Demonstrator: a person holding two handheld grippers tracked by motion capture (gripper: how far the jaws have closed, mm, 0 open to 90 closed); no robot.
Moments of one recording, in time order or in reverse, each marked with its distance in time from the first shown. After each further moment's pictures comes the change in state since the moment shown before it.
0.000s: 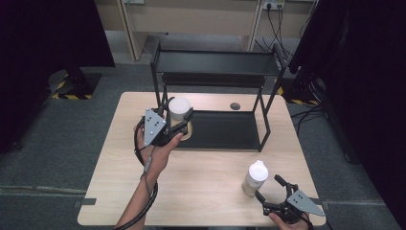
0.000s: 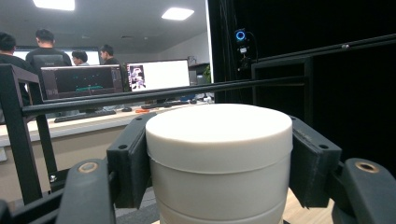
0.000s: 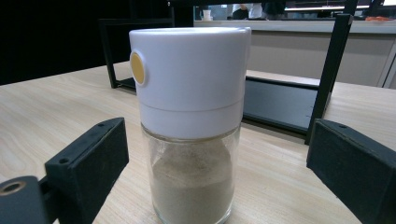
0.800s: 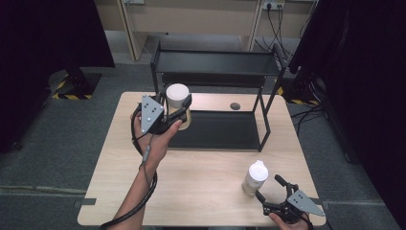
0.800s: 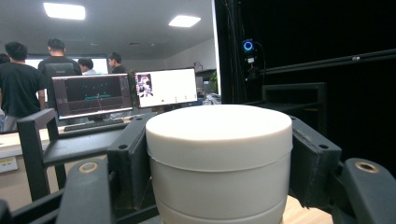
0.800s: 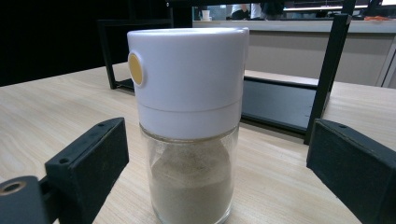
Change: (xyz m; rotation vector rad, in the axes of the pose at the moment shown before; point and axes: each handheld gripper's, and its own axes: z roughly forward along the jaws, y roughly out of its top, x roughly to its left) left arm 0.005 0.031 0.014 -0.026 0.029 0.006; right arm 0.000 0.000 0.000 -0.002 -0.005 0.008
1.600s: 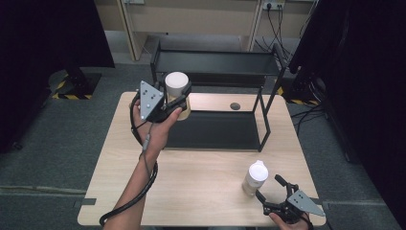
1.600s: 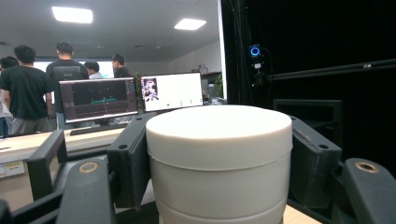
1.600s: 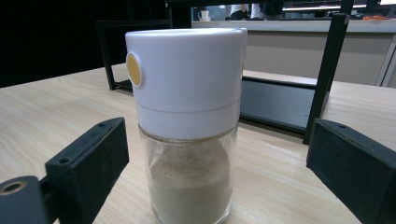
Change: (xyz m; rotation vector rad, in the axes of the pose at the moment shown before) left arm 0.006 0.020 0.017 -0.008 0.026 0.000; right arm 0.000 0.000 0.000 -0.001 -0.003 0.005
